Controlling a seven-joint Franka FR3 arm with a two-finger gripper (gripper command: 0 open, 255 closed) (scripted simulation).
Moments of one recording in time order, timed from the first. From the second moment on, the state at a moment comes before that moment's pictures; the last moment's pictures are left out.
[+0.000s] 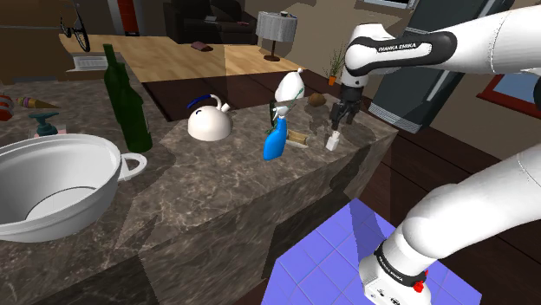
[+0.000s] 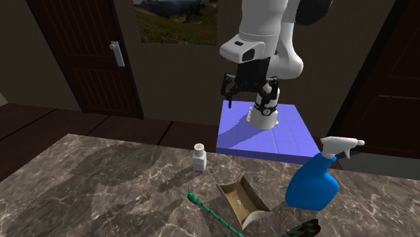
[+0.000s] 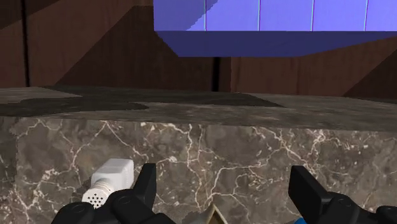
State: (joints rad) arm -0.06 -0.32 -0.23 -2.25 -0.13 1.83 -0.22
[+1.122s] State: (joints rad) arm -0.15 0.30 -0.33 -1.84 -0.05 1.92 -0.49
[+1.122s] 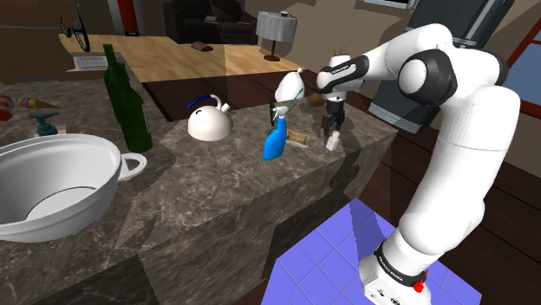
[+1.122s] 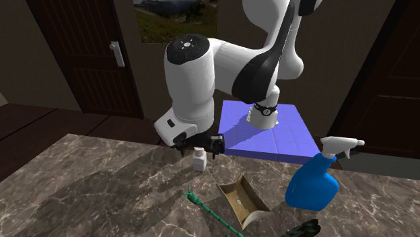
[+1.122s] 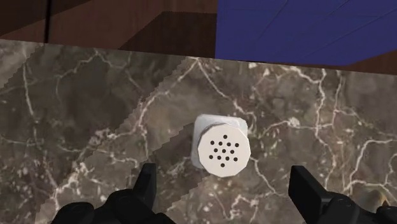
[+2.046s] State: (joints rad) arm -0.16 0.33 -0.33 -1.90 -0.05 2.01 -0.49
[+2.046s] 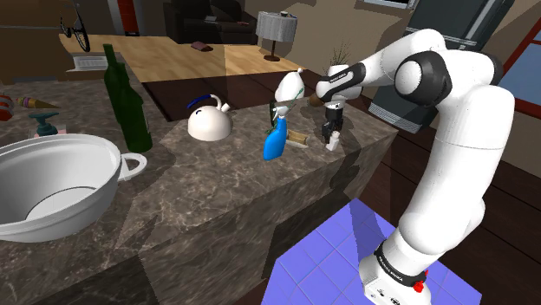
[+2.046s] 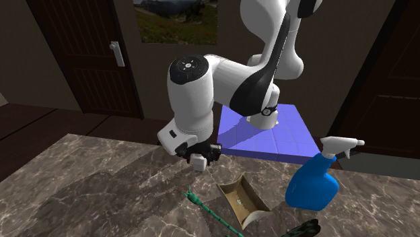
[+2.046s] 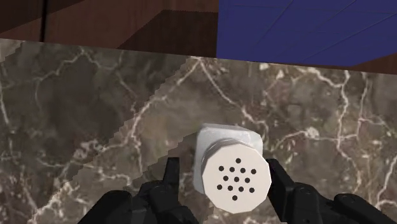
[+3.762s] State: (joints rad) arm -0.15 0.24 -0.34 -1.80 -0.07 1.82 -0.49
